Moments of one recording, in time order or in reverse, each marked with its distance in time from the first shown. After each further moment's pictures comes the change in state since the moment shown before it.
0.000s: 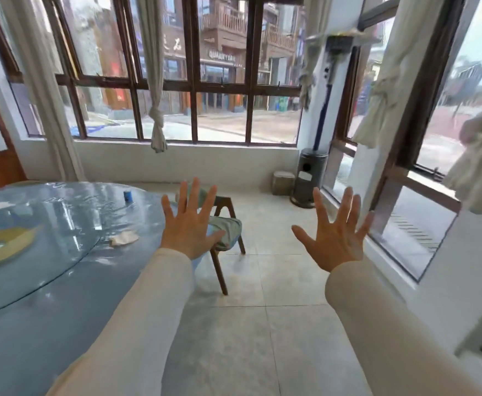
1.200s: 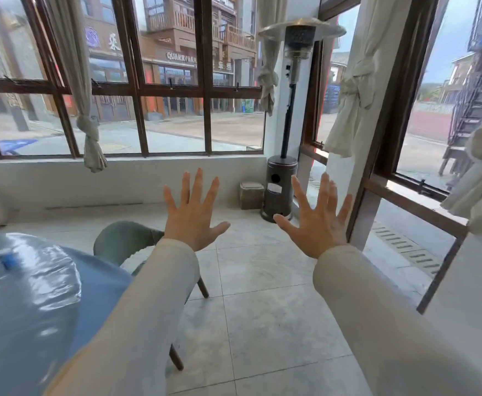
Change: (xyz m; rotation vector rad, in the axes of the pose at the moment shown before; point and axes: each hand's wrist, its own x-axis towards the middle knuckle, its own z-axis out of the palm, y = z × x) left_hand 0.487 0.139 0.217 0.002 0.083 0.121; right_hand 0.447 0.111 0.230 0.011 0.102 -0.044
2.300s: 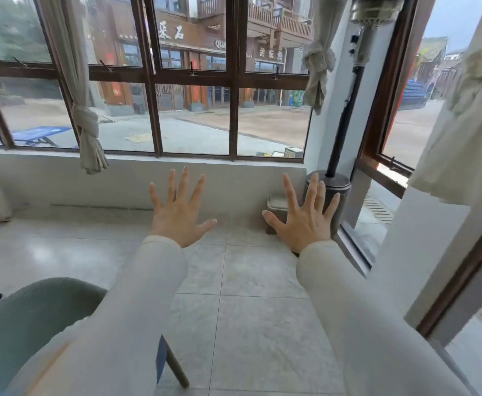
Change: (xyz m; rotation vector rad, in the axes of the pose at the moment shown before) left_hand 0.586 -0.041 0.410 0.109 -0.088 -0.226; right_hand 0.596 0.056 0.480 0.123 -0.134 -0.109
